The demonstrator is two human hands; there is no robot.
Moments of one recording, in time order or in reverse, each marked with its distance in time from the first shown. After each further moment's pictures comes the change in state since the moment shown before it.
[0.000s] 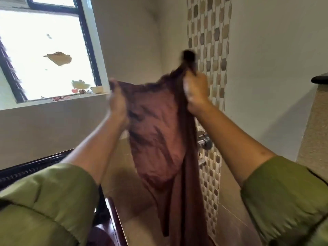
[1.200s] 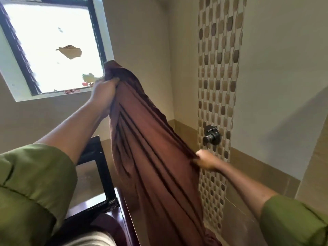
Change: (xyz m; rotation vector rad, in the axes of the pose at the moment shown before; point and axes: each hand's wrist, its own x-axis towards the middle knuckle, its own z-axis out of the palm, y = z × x) left_hand 0.002 0.044 -0.042 0.451 0.074 0.150; right_hand -0.080 0.187 -0.069 -1.101 -0.953 0.125
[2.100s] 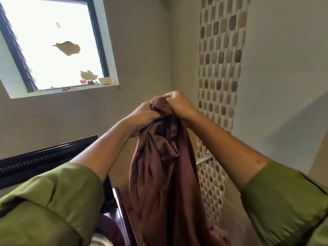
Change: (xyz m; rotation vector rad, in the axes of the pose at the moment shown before) left_hand -0.043 -0.050 0.047 0.188 -0.624 -0.056; right_hand 0.015 -0.144 -0.111 0.833 0.385 -0.245
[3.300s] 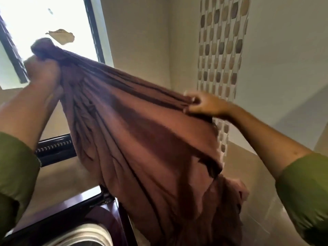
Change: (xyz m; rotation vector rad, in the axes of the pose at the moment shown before) left_hand 0.043 -0.021 -0.237 -0.187 0.970 0.081; right_hand -0.015 0.034 -0.091 -0.409 -0.323 -0.172
